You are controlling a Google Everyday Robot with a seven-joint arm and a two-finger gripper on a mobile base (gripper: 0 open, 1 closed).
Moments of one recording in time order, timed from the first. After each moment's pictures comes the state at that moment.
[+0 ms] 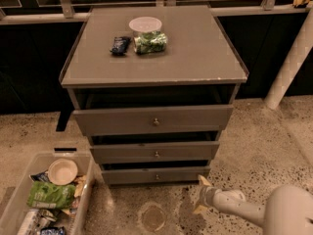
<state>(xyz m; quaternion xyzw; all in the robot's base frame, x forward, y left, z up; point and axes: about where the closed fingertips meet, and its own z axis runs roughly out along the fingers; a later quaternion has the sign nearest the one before) 0.578 -0.233 0.153 -0.59 0.75 -0.02 0.30</state>
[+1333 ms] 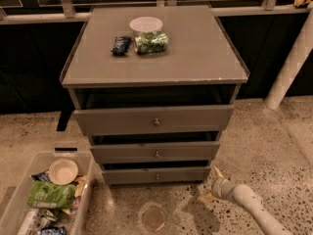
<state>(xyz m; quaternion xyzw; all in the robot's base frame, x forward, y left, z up) 0.612 -0.286 0.205 -0.47 0.78 0.02 0.41</state>
